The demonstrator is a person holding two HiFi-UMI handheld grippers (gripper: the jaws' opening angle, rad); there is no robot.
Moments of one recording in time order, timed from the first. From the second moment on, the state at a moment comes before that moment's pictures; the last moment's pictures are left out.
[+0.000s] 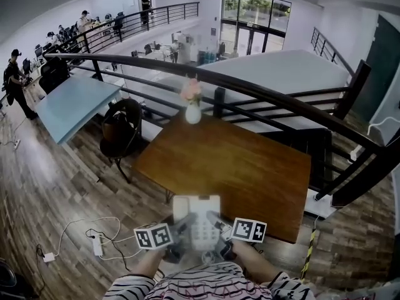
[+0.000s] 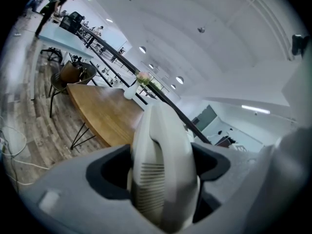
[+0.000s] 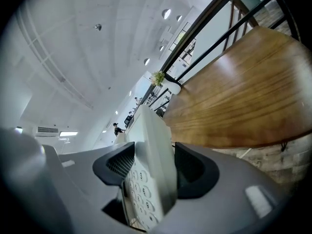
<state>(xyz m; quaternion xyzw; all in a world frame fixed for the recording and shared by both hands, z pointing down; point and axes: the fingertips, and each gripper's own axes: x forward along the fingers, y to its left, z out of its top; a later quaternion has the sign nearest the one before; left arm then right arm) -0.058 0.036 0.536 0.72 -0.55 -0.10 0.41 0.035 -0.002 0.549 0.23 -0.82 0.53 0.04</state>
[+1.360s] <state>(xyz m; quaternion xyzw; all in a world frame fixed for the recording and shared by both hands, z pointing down) -0.121 -0.155 0.566 0.74 -0.51 -0.07 0.44 -0.024 -0.183 0.579 0.28 -0.79 0.55 0.02</state>
